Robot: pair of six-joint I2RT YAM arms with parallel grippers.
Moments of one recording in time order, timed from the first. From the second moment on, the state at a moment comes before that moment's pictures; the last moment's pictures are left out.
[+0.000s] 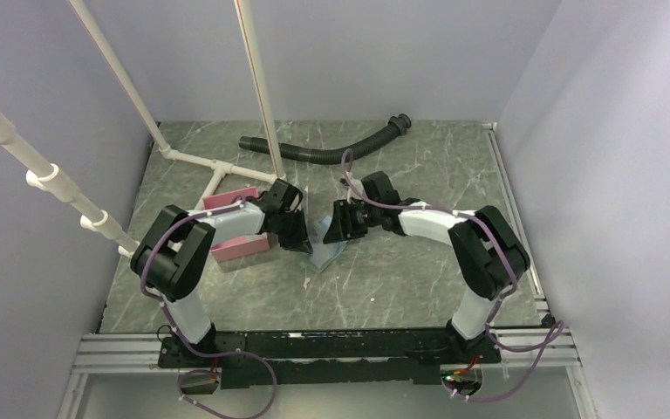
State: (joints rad) left arm -0.54 1.74 0.97 -0.32 0.30 -0.68; right arm 0.54 1.76 0.95 -0.01 -0.65 0.44
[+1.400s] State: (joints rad) left arm -0.57 1.77 1.09 -0.45 0.26 -0.60; right arm 0.55 1.74 0.87 0.02 -0.44 0.47
